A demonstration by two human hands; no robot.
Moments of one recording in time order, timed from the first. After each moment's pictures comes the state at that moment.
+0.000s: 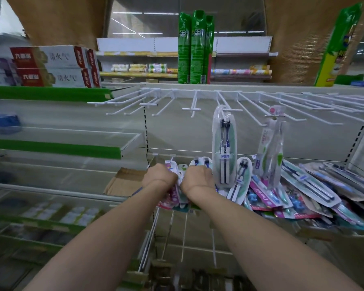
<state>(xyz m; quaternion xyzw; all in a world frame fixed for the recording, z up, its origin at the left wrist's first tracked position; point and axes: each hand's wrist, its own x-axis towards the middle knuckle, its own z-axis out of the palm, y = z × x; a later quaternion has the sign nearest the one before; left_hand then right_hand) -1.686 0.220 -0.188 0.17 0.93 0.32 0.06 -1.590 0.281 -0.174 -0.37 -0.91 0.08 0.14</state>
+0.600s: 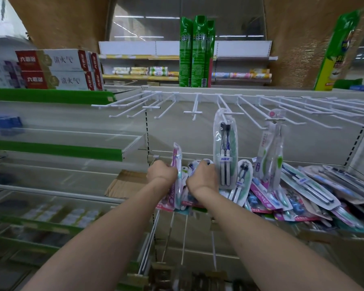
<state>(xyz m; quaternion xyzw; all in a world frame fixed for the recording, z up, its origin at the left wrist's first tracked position) -1.681 0.219 -0.174 0.16 0.89 0.43 0.07 -1.584 0.288 -0.169 -0.42 -0.85 0.23 0.22</state>
